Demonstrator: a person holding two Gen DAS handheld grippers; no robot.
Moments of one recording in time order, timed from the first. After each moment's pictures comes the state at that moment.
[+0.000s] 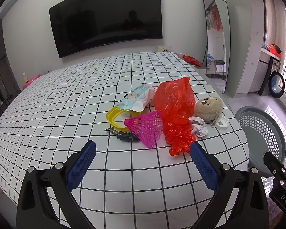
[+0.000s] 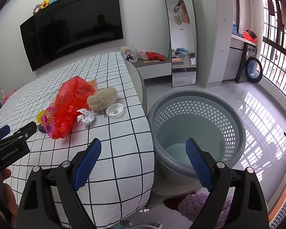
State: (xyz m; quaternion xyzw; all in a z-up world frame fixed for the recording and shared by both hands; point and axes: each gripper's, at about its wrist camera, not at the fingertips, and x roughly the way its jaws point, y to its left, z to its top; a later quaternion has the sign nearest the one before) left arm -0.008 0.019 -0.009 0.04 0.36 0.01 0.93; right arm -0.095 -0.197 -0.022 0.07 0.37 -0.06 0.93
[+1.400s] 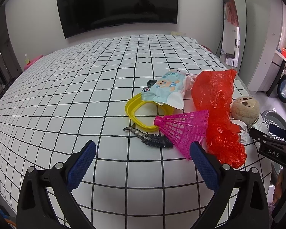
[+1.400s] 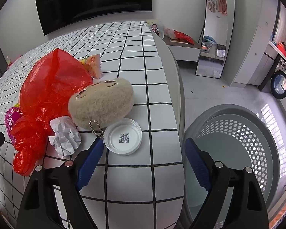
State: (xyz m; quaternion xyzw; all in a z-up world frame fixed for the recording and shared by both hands) left arm 0.052 0.073 -0.040 0.01 0.42 0.03 0.91; right arm 0.061 -0.184 -0.080 -0.01 0.46 0.02 0.89
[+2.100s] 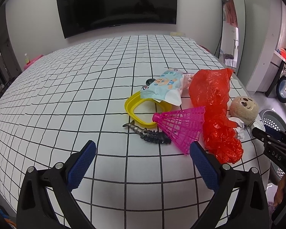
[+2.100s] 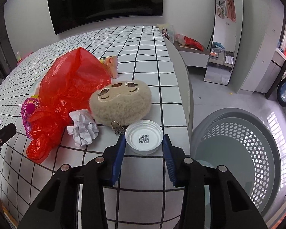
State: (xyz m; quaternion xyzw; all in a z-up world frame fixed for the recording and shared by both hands) left arm 0.044 0.072 -0.037 0.01 0.42 0.03 0.91; right arm 0.038 -0.180 -0.070 -0.01 0.44 0.05 0.90
